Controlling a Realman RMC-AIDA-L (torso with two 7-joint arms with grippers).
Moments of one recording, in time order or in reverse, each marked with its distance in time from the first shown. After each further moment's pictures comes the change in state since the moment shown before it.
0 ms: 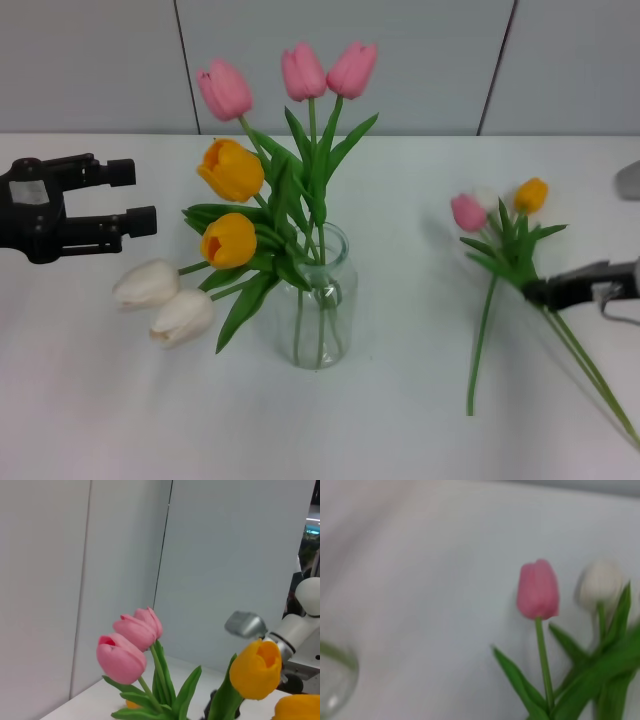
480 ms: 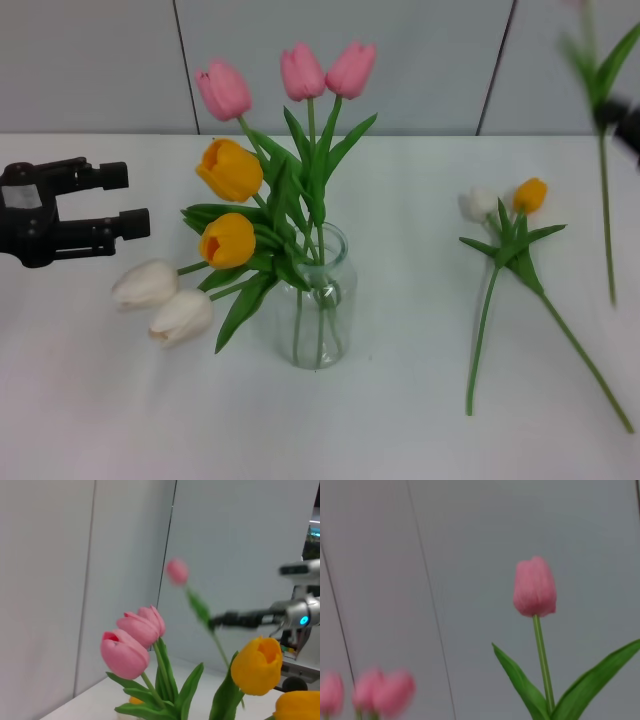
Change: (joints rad) left arm 0.016 -0.003 -0.010 0.000 -0.003 0.000 0.004; right arm -0.269 -0.002 0.005 -0.272 0.929 -0.364 -0.460
